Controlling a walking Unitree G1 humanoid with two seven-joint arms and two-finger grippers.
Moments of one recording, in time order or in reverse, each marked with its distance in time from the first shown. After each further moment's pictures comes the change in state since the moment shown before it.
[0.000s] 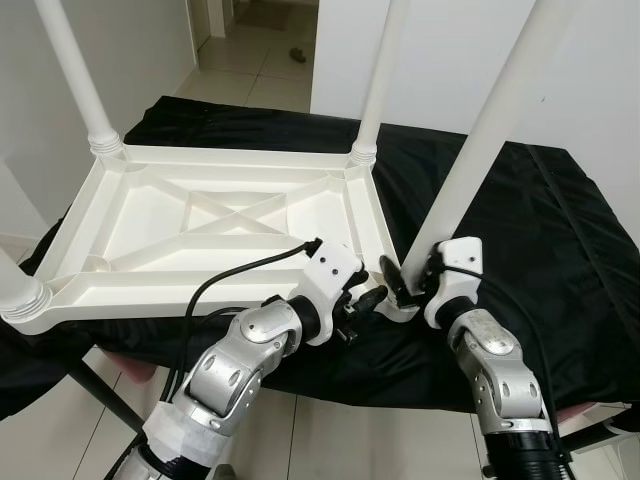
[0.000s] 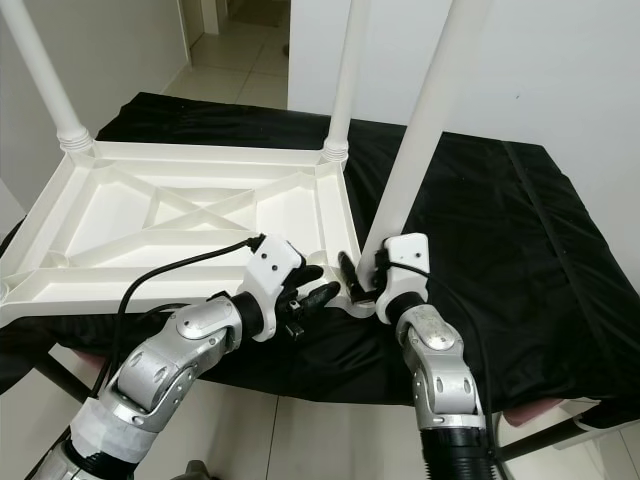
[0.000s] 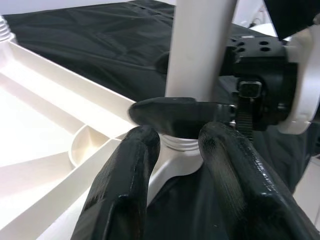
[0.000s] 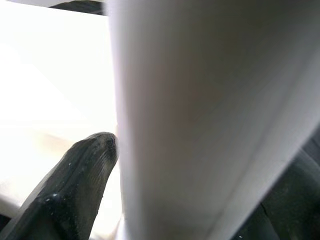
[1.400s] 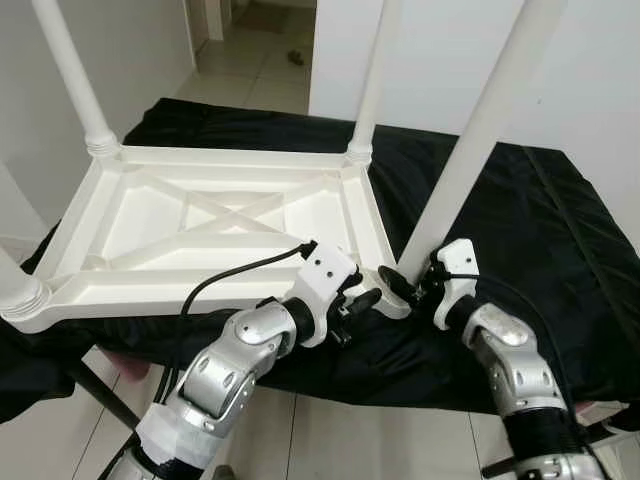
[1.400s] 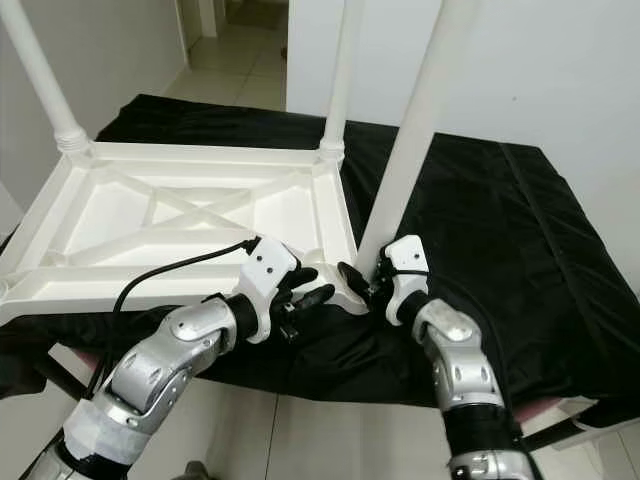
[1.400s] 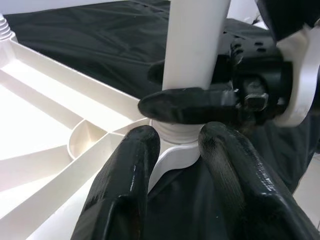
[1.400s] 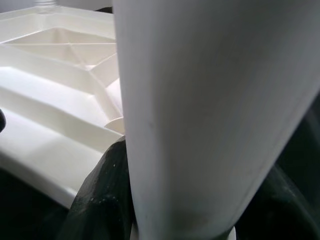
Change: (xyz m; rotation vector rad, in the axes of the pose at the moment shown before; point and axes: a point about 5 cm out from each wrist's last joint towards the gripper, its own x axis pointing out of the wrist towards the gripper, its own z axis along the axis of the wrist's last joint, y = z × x) left arm -0.004 0.002 -0.003 0.009 0.013 0.009; right arm 0.008 -0.005 -0.011 0.015 -0.028 0.123
